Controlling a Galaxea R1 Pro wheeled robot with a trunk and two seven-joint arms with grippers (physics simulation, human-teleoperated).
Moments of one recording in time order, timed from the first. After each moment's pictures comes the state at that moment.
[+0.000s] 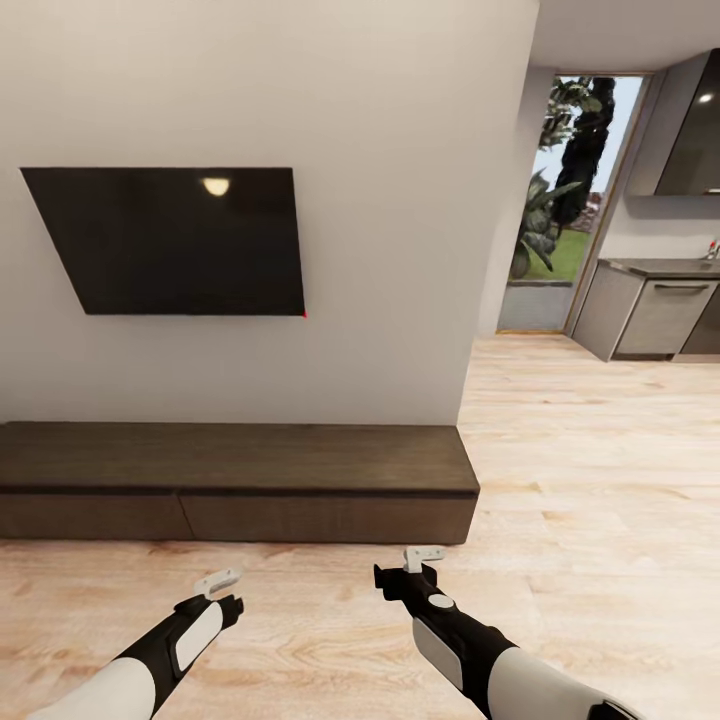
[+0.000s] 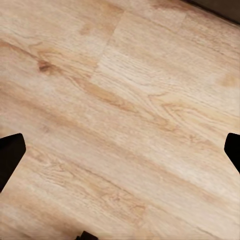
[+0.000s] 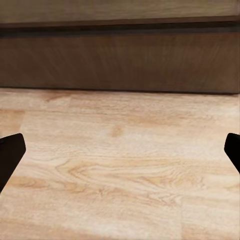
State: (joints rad) left arm -0.62 0.09 -0.37 -0.36 0.78 0.25 0.39; right arm -0.67 0.10 0.87 -0.35 -0.82 -0.09 -0.19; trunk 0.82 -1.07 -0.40
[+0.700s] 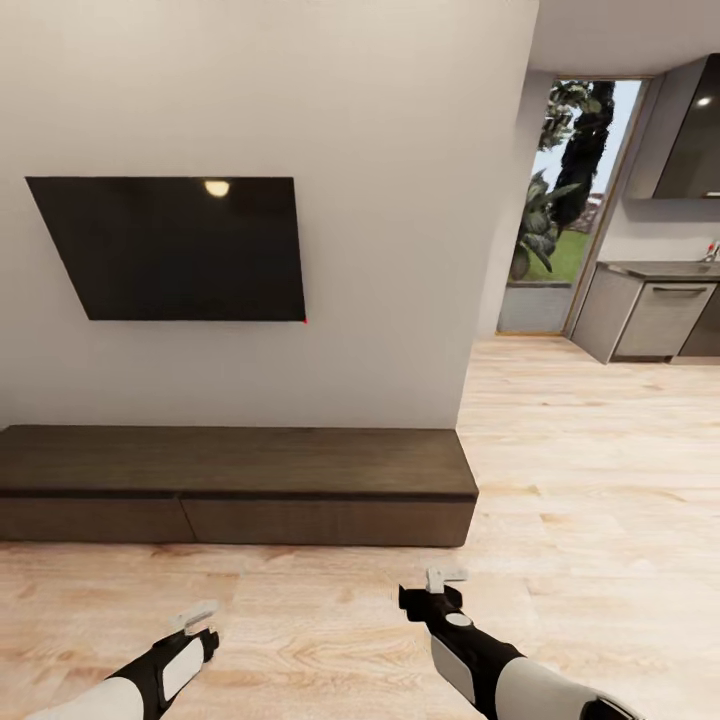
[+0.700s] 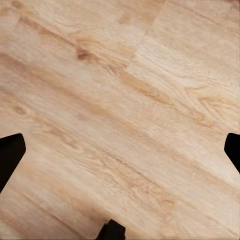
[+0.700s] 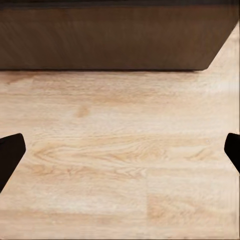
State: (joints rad) left arm -0.62 0.10 -0.37 -0.15 0.78 0.11 0.36; right arm -0.67 0.11 0.87 -0.18 -0.83 -0.13 -0.20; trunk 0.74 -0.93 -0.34
